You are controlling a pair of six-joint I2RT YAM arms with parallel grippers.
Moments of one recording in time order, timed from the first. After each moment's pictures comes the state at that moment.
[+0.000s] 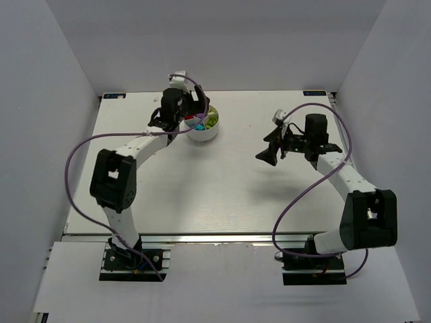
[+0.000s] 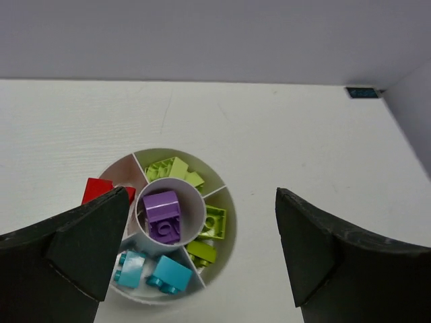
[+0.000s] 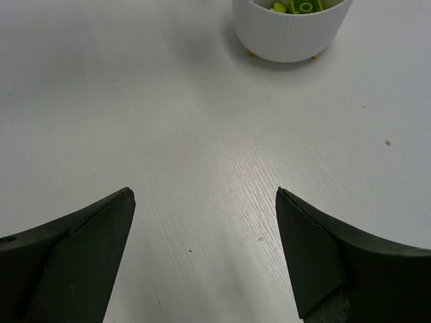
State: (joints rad) left arm -0.38 1.91 1.41 0.30 -0.02 -0.33; right arm 0.14 1.42 0.93 -0.10 -0.99 -0.46
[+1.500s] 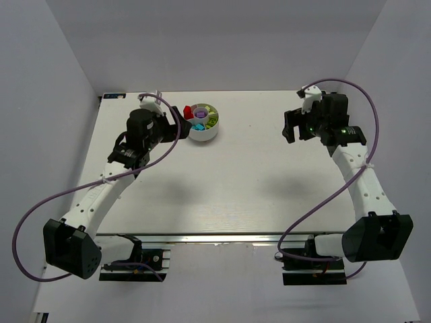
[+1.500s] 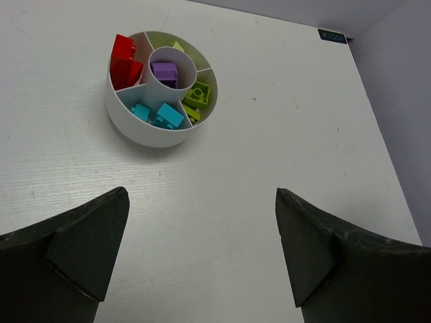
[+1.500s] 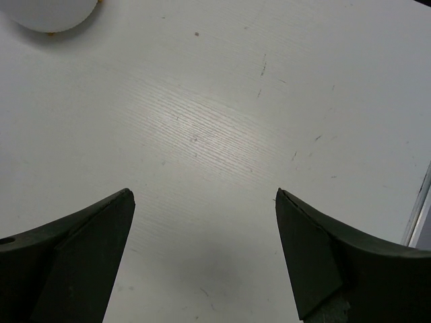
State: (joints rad) left arm -0.35 1.22 1.06 -0.14 0.04 -0.43; right arm 0.10 1.31 1.27 -0.57 -0.28 -0.22
